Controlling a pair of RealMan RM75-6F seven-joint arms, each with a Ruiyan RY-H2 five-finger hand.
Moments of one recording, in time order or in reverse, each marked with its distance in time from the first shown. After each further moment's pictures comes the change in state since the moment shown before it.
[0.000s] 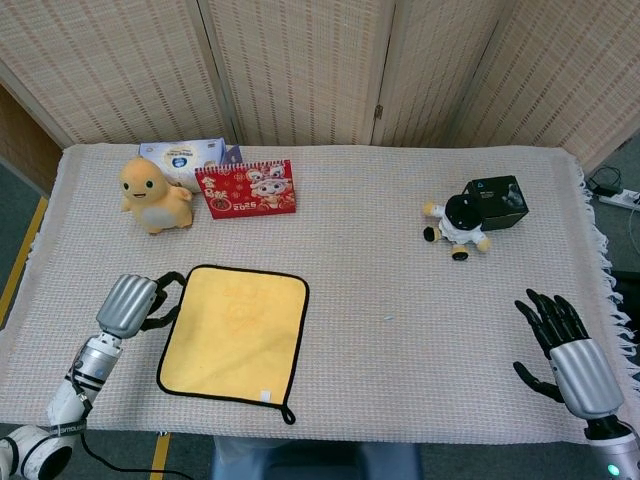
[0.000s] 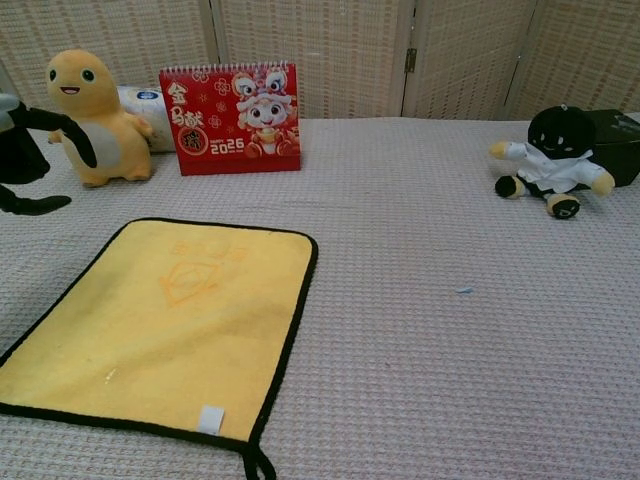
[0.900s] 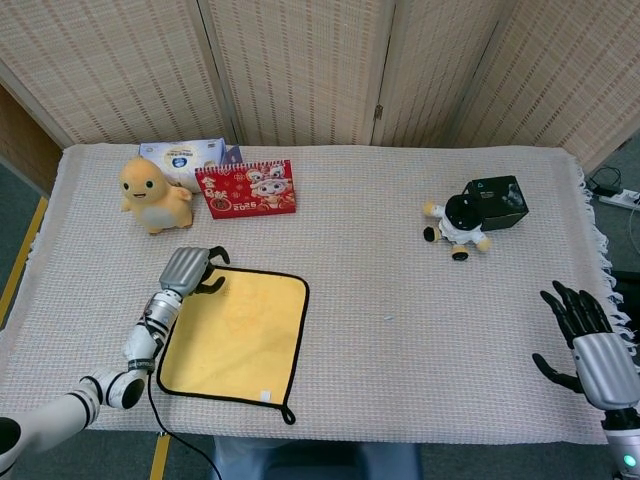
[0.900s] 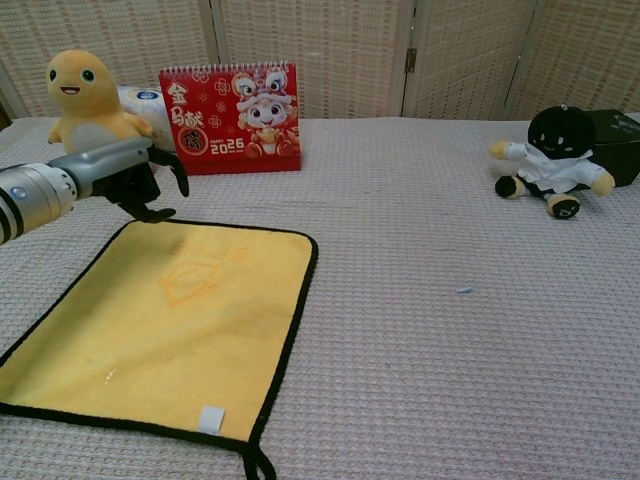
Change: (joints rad) left arm -0.270 -0.343 -0.076 0.466 -0.204 -0.318 -0.110; right arm -0.003 0.015 0.023 0.035 0.096 -0.036 0.084
